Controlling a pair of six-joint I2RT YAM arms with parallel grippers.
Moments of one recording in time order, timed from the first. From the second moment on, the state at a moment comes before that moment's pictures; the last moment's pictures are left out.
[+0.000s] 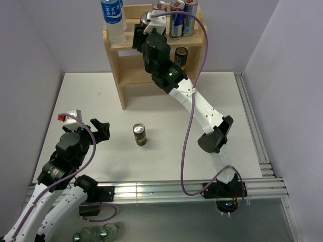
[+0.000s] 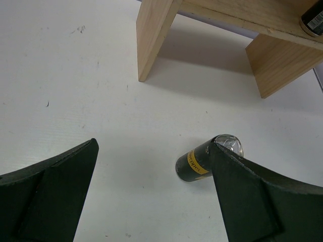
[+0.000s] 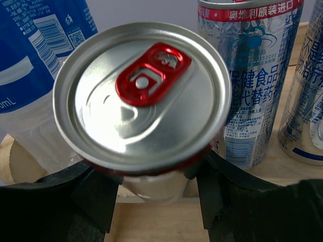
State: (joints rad) left arm -0.50 0.43 0.72 -0.54 -0.39 -0.47; right arm 0.79 2.11 2.51 -0.21 0.65 0.08
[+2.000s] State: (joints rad) left arm -0.50 0.44 0.72 -0.54 -0.39 -0.47; right arm 0.82 2.22 2.46 0.07 0.71 0.05
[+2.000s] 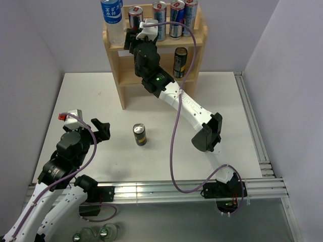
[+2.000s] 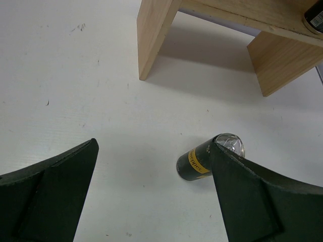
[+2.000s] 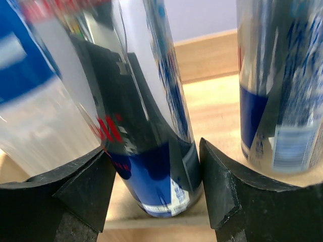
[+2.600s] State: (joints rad) left arm -0.50 0.44 0.72 -0.54 -0.39 -0.47; right arm 0.84 2.19 2.40 0.06 0.72 0.03
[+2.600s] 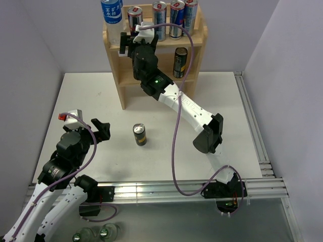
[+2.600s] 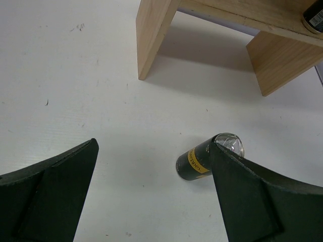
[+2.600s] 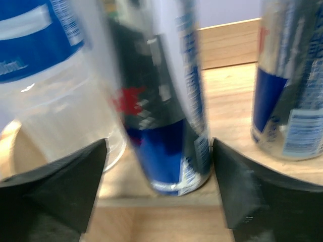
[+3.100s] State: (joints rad) left arm -0.50 0.44 0.72 -0.54 -0.38 -0.47; right arm 0.86 2.13 2.30 0.07 0.72 0.04
